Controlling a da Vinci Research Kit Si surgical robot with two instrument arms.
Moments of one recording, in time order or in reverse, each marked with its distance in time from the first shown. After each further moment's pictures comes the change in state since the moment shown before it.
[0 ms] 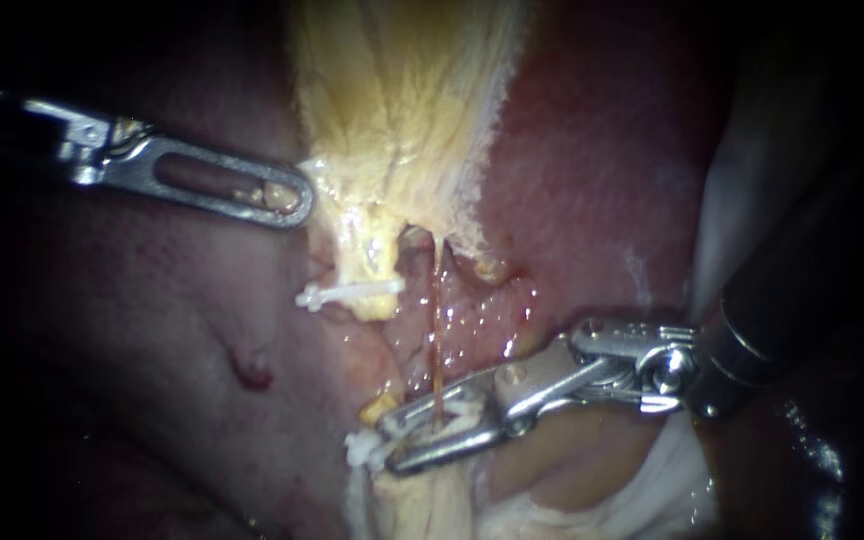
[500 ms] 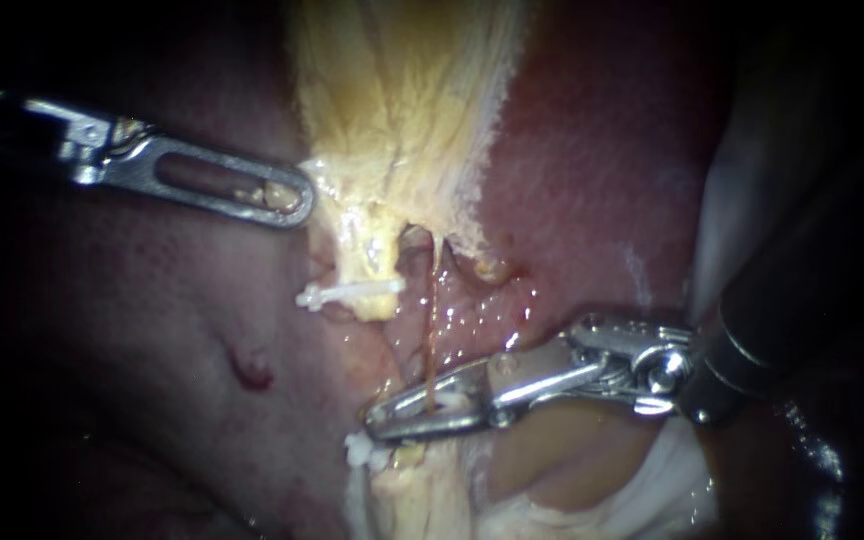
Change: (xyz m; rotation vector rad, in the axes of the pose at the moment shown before) right arm -0.001 0.000 0.000 -0.014 -0.006 0.109; left arm 0.000 0.000 0.000 0.000 0.000 0.000
